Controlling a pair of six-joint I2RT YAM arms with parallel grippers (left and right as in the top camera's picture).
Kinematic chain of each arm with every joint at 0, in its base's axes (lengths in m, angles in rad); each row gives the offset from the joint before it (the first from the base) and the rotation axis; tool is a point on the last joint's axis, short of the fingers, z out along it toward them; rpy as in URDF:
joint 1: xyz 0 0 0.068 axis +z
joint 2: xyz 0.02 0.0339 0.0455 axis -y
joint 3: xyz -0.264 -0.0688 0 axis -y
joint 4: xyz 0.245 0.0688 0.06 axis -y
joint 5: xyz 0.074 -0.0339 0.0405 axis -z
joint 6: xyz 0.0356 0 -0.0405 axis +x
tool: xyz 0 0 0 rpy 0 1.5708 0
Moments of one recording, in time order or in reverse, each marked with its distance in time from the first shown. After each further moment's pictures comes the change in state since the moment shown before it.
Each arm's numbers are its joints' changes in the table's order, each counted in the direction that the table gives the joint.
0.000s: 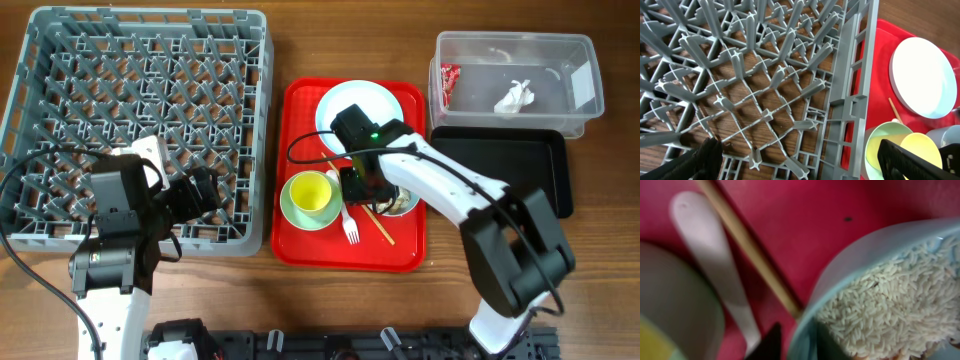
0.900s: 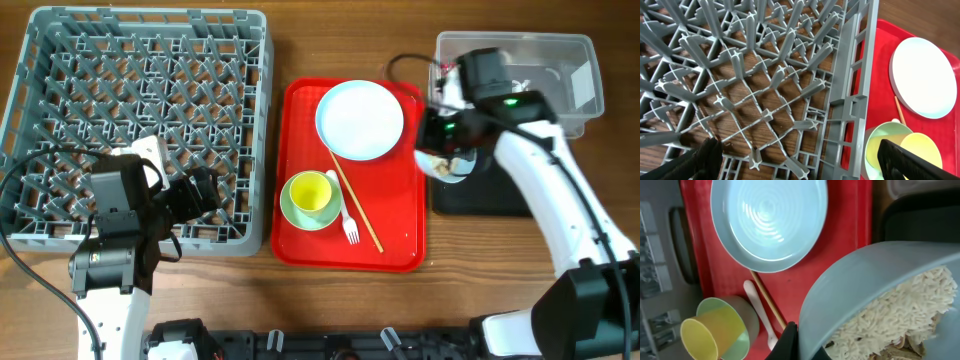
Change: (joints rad) left arm 0.000 0.000 0.000 0.000 0.000 0.000; right arm -0.463 0.308 0.060 -0.058 -0.266 -0.136
